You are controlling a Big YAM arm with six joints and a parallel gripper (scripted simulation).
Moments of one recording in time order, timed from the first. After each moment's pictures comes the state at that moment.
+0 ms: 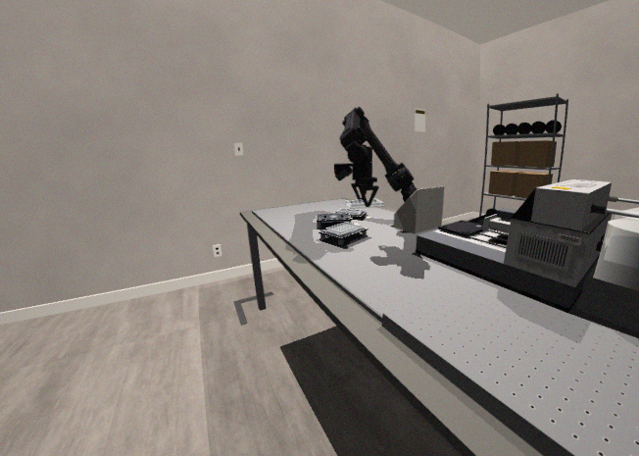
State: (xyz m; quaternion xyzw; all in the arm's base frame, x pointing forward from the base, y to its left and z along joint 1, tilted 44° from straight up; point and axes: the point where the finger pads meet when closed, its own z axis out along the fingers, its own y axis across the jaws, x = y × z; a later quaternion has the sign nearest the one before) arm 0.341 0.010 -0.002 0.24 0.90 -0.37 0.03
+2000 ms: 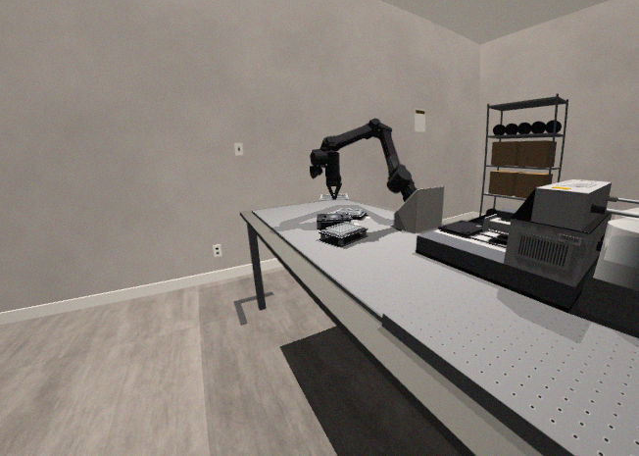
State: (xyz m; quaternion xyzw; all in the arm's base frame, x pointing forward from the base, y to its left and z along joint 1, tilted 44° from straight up) arm 0.291 -0.174 0.165 0.31 0.88 -0.37 0.06
